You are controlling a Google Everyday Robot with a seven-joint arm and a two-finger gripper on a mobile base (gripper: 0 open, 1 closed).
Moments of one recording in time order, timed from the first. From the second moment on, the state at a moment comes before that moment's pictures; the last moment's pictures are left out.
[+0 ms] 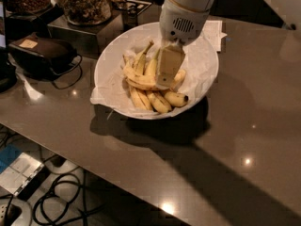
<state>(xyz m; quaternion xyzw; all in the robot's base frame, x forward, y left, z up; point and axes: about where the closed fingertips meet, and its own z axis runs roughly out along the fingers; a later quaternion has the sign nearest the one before) 0.516 -0.048 0.945 -0.64 0.76 0.07 0.10</state>
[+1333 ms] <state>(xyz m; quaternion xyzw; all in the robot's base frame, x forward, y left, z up) 0.544 -0.039 0.919 -0.65 0.76 0.06 0.07</state>
